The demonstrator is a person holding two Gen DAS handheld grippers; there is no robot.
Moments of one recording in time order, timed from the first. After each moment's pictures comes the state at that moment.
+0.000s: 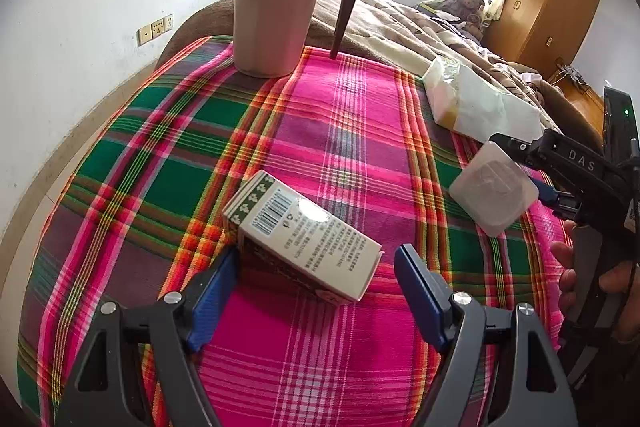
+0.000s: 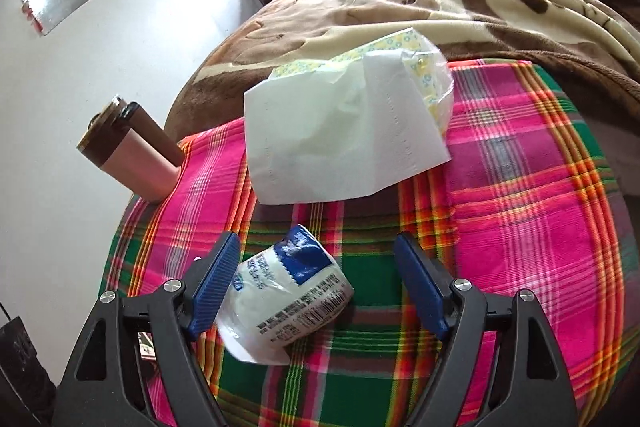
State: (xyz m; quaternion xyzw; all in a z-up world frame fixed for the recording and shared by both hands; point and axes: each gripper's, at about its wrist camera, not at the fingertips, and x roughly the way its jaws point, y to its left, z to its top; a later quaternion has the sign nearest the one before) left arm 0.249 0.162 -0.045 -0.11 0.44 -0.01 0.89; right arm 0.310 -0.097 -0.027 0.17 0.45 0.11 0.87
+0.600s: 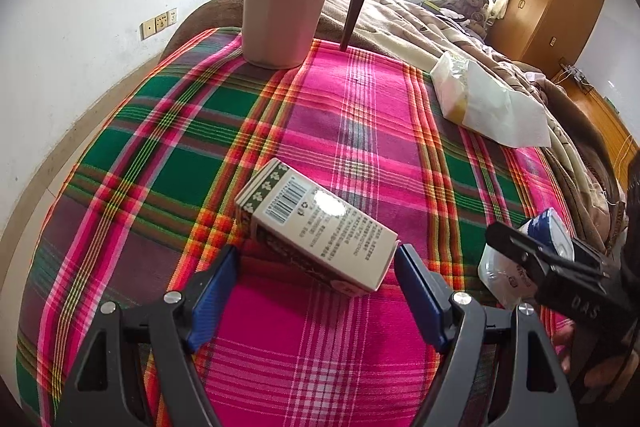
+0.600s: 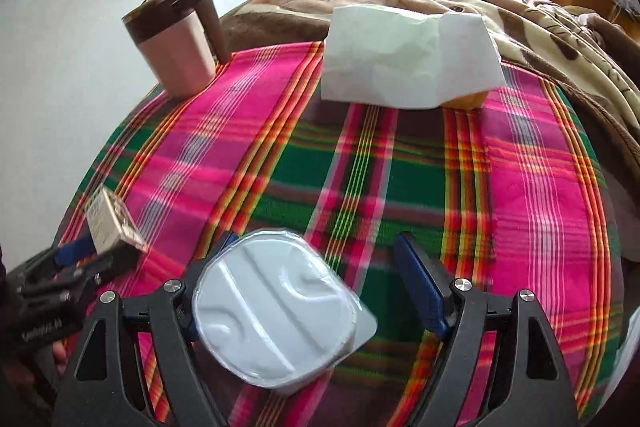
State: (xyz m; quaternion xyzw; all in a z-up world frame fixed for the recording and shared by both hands) left arm 0.245 0.170 -0.050 -0.12 0.45 -0.01 0.89; right arm 0.249 -0.055 -0.030 0.03 0.46 0.15 0.87
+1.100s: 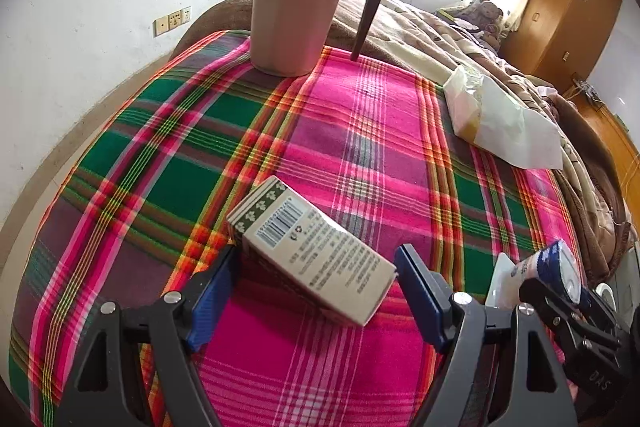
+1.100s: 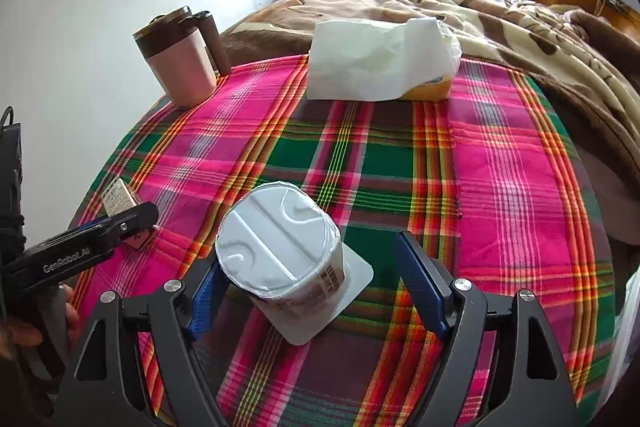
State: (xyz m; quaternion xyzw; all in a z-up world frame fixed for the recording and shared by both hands) left arm 0.259 0.167 -0.050 -0.13 0.44 0.02 0.89; right arm 0.224 -0.074 -0.024 0.05 0.44 0.14 0.89
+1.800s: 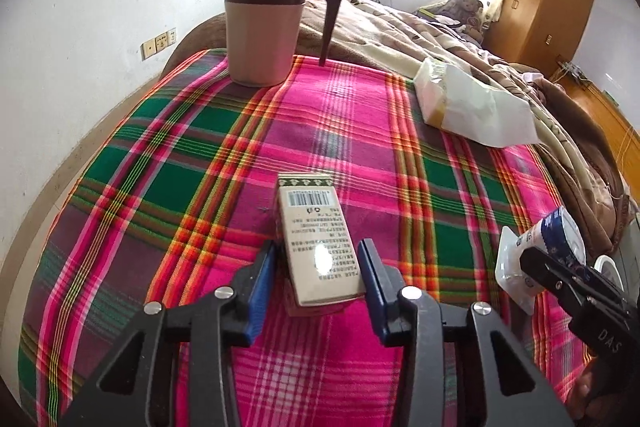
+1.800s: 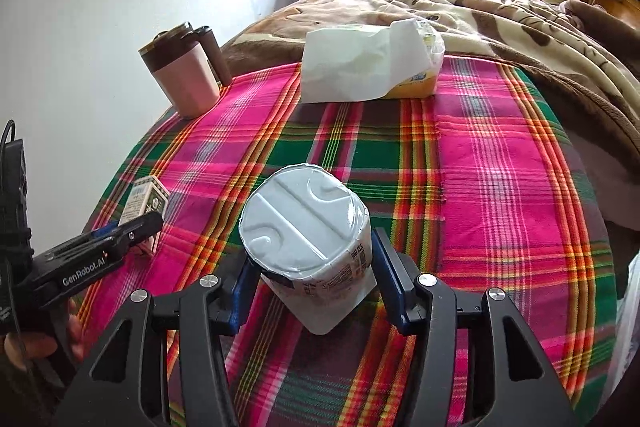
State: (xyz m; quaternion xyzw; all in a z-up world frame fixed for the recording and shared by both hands) left arm 0.236 0.143 -0.038 -0.09 0.42 0.00 0.90; right arm 0.209 -0.089 -0.019 0.08 0.42 0.14 0.89
